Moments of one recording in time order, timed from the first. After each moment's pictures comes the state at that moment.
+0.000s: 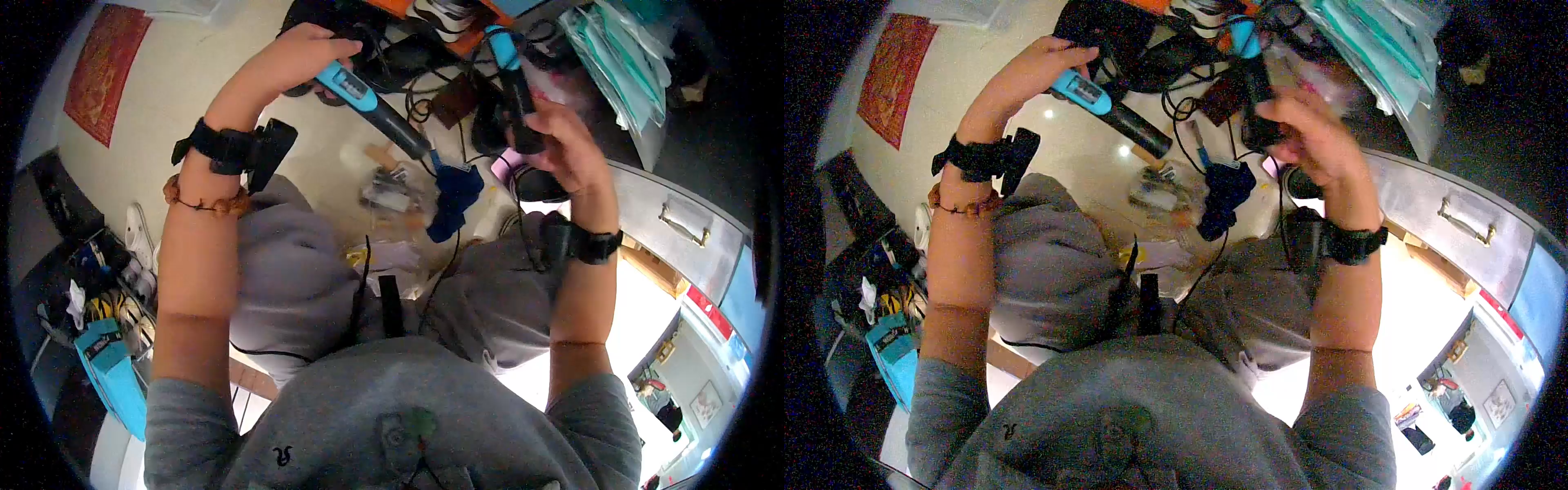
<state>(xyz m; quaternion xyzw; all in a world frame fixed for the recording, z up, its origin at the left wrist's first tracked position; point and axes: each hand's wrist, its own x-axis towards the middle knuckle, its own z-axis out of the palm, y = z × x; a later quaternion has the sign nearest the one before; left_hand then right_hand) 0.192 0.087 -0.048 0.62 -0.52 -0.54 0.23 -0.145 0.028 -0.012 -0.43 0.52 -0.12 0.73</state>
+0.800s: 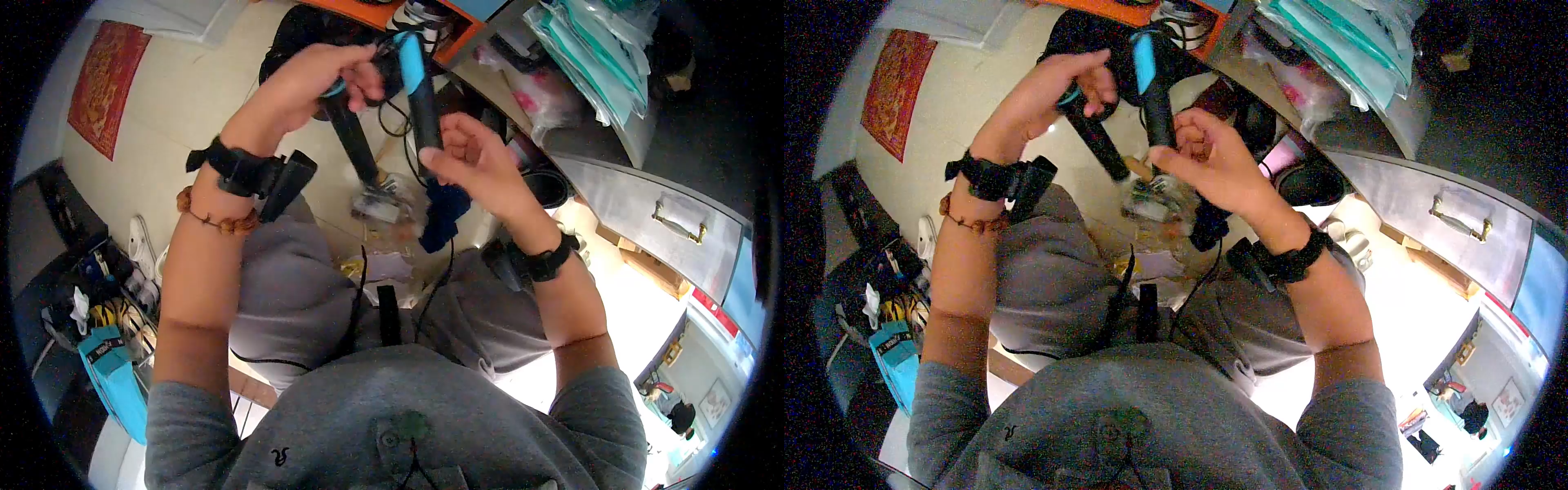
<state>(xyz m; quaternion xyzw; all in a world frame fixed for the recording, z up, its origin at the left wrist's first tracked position) 0.152 0.076 -0.048 0.55 -0.37 -0.66 0.34 -0.106 0.078 -0.050 -0.56 0.37 -0.17 0.72</state>
